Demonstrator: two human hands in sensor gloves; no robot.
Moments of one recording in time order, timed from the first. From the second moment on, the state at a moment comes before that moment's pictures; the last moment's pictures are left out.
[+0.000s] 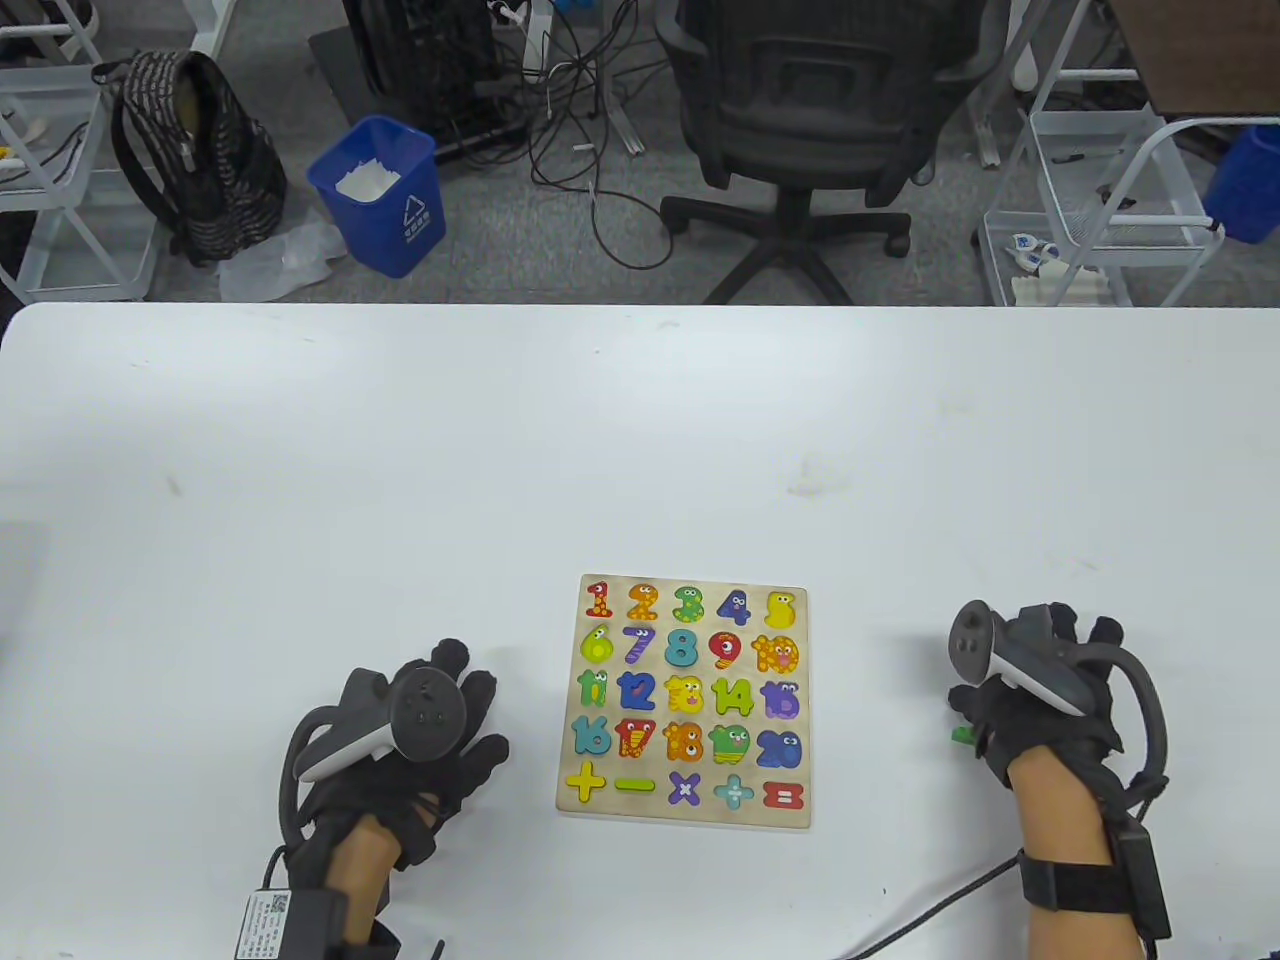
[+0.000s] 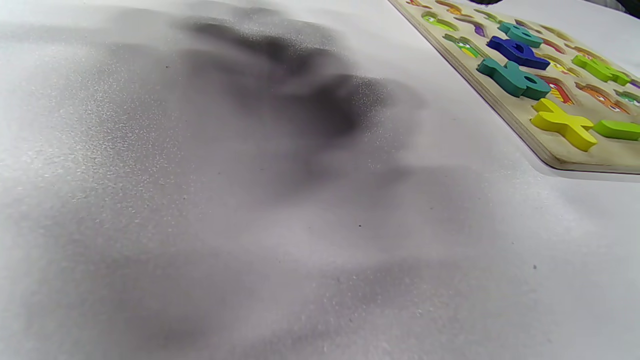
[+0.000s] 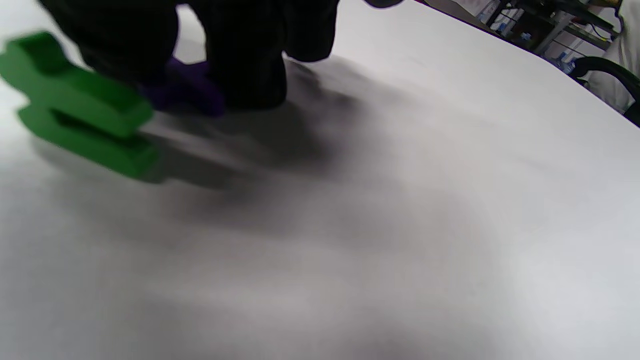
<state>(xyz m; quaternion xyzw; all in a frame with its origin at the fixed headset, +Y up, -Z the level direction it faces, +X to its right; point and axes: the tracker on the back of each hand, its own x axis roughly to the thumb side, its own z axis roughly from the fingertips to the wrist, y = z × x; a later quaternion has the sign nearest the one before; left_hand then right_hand) -0.233 -0.751 -0.184 -0.31 -0.13 0.07 0.94 0.286 -0.741 -0.237 0.07 -0.24 -0.96 0.14</state>
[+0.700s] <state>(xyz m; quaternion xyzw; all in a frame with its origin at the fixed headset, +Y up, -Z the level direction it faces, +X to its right) -0.234 -0.752 -0.182 -0.31 -0.13 0.07 0.94 0.234 -0.743 -0.234 -0.07 -0.16 -0.97 0.17</state>
